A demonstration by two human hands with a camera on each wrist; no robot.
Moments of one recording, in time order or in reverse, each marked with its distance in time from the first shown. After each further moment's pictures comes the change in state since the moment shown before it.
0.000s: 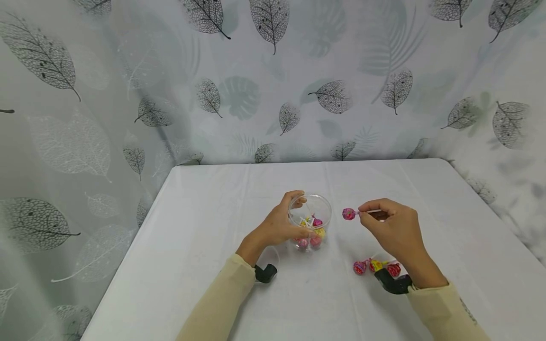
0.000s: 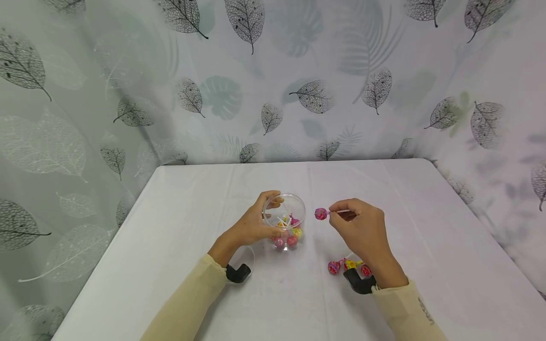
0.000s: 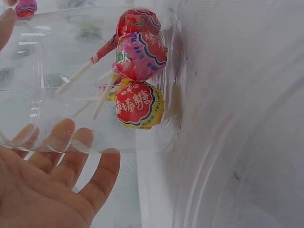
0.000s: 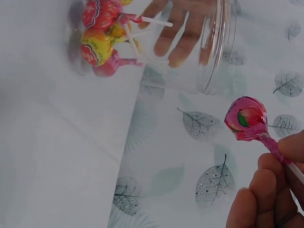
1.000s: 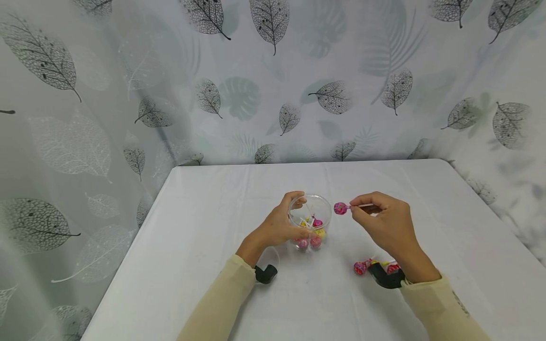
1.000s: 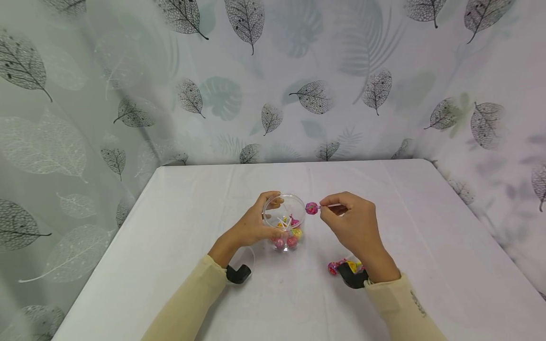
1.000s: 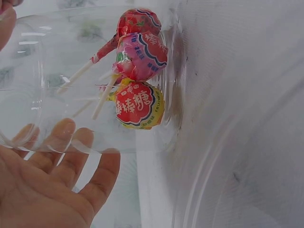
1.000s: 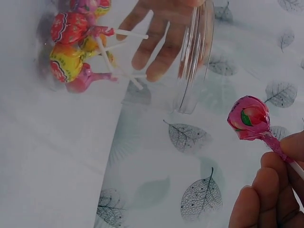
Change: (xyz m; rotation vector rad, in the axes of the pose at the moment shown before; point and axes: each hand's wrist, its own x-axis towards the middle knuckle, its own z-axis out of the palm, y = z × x) left_hand 0.000 -0.001 0.000 0.000 -0.003 0.006; right_hand 0.010 -0.019 0.004 0.061 0.012 -0.054
